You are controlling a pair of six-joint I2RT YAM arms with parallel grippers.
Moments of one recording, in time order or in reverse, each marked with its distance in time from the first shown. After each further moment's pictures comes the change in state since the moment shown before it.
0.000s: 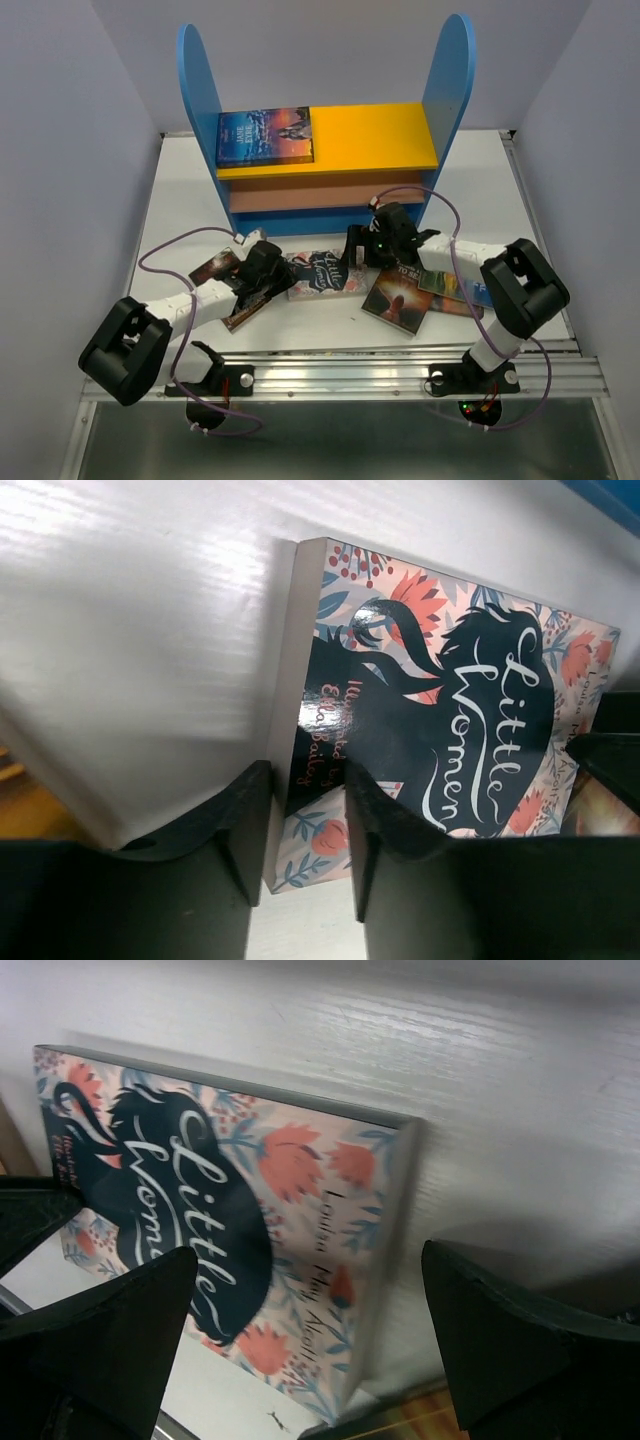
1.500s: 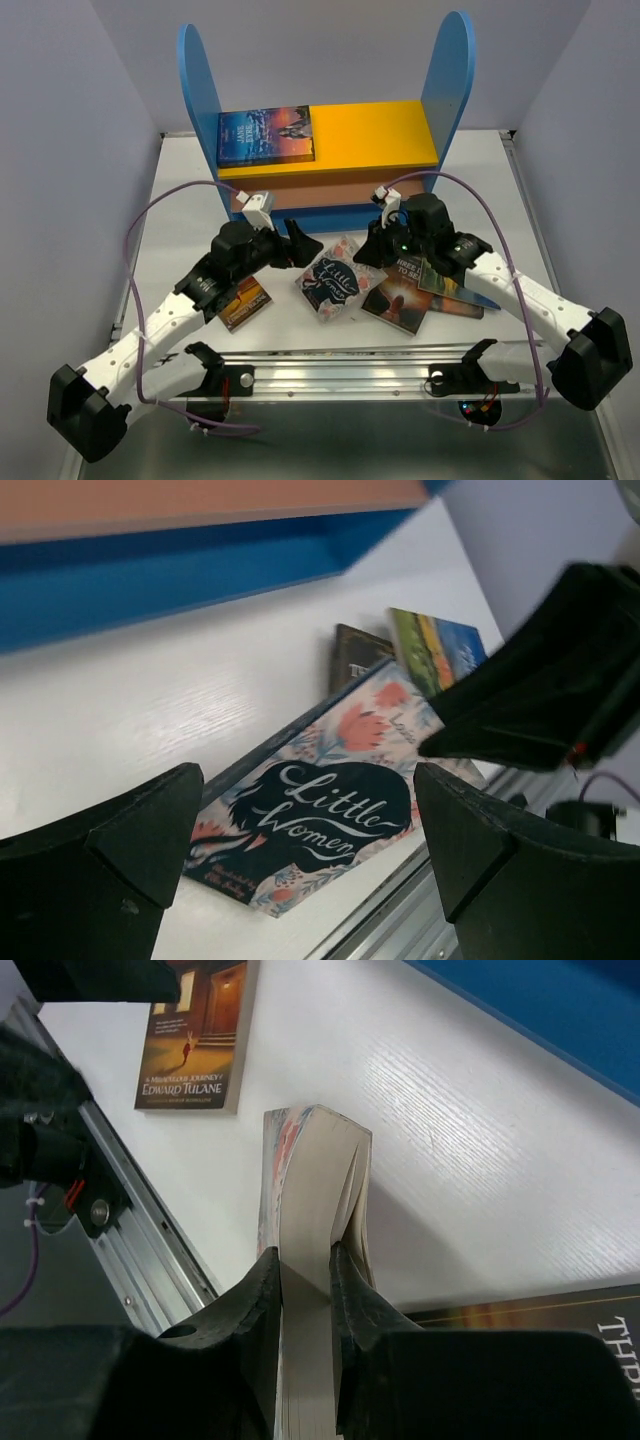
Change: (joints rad) left arm -0.014 -0.362 0.201 -0.067 0.191 0.321; right arm 0.038 -0.448 0.016 -0.154 -0.219 -0.298
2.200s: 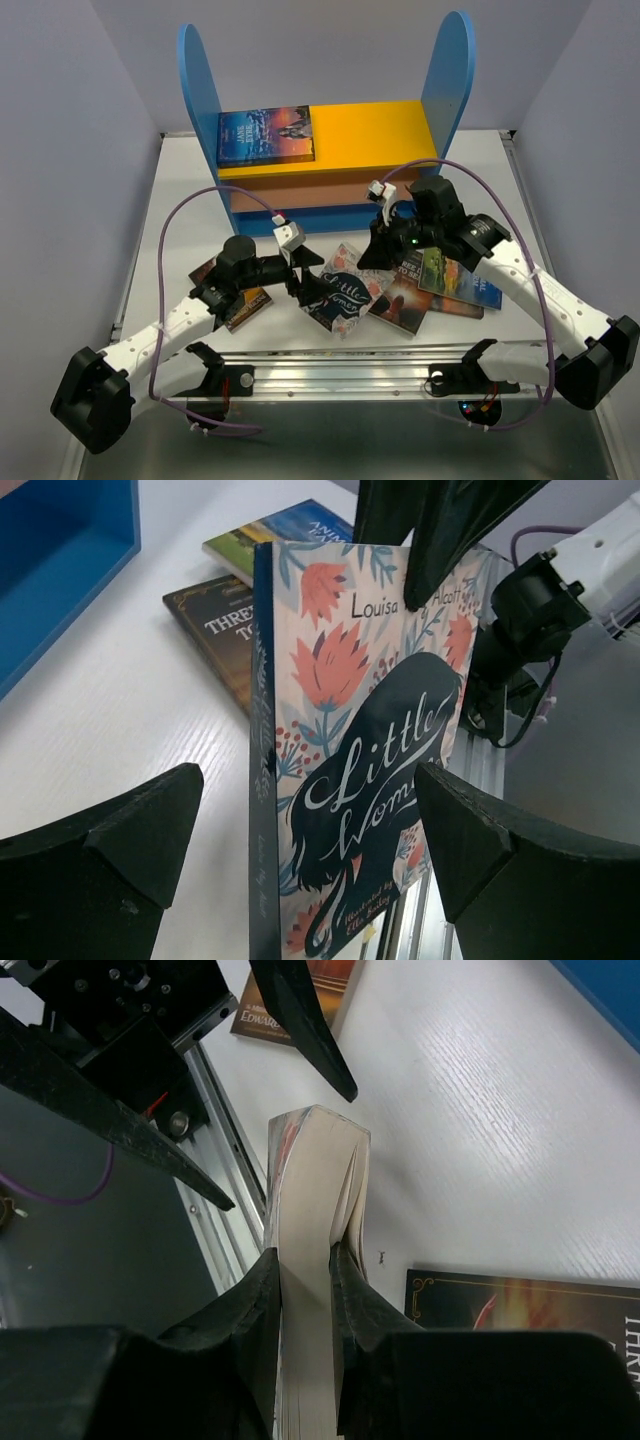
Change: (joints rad) left arm -0.001 0.071 -0.201 0.447 0.597 0.441; right arm 0.000 0.000 0.266 -0.388 -0.193 -0.188
